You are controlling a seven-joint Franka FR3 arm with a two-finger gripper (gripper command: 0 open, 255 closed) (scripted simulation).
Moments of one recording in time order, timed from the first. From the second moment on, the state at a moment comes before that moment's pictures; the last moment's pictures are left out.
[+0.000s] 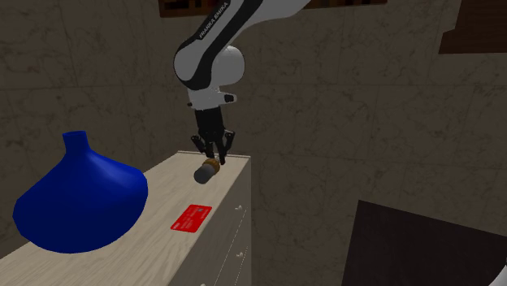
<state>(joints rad) -0.22 0.63 0.08 -1.62 -0.13 2.12 1.18</state>
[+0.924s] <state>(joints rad) -0.22 0.54 0.09 -1.58 -0.12 1.99 1.16</state>
